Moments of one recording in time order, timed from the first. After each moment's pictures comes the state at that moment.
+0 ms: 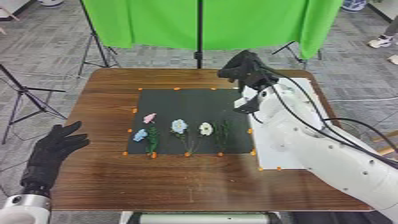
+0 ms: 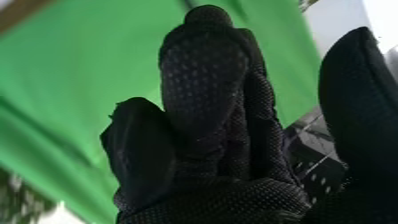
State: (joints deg) left arm 133.6 -63.8 -108.6 -121.3 60.7 9.0 4.2; right arm -53.7 -45.8 36.7 -103.3 -102.3 18.8 29.2
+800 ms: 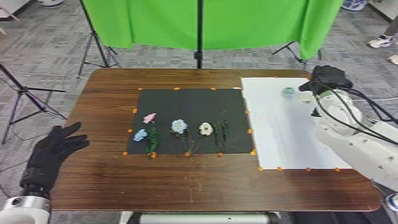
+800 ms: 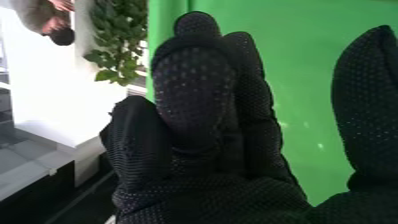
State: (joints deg) left arm 134.1 -64.3 -108.7 -121.6 60.8 9.0 4.4; right arm -51.7 -37.1 34.4 -79.5 -126.3 7.6 39.9
